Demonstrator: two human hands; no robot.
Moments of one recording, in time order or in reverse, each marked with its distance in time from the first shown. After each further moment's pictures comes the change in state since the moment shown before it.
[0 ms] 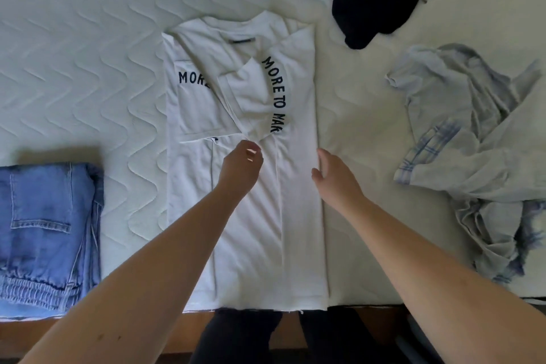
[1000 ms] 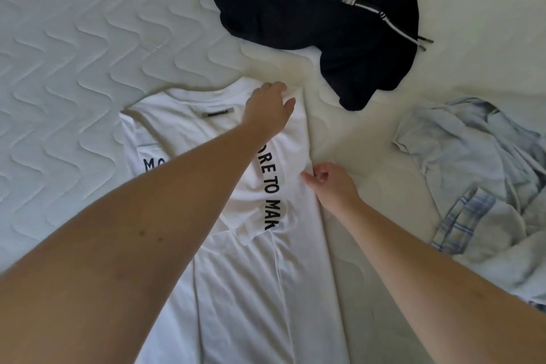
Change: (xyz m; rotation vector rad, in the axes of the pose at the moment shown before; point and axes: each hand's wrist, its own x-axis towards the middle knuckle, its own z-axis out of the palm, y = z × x) left_hand 0.251 0.177 0.019 0.475 -0.064 0.463; right_hand 0.176 -0.022 -0.037 0.318 0.180 0.210
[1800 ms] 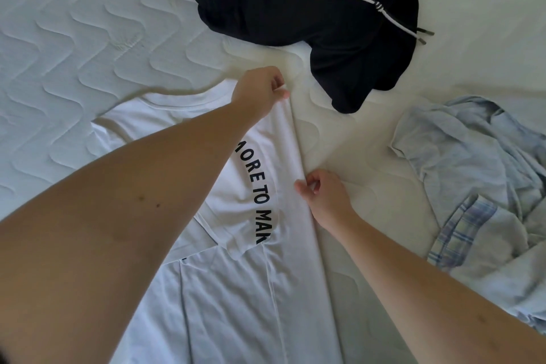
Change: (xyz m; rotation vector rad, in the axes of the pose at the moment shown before) left_hand 0.059 -0.009 0.004 -0.142 -0.041 0.013; right_hand 0.006 0.009 0.003 -0.039 0.010 -0.039
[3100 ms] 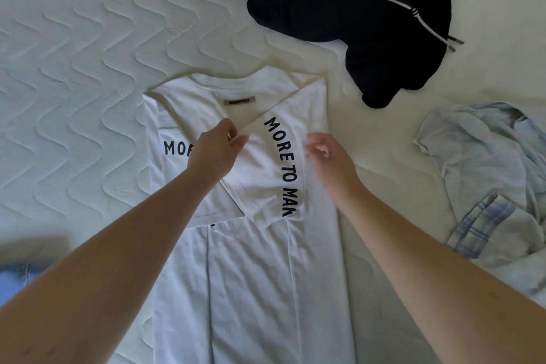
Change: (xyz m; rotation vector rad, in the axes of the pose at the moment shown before) left_hand -0.172 -0.093 -0.035 0.019 0.118 -0.316; right_hand -0.011 -0.057 0.011 0.448 -0.020 -0.039
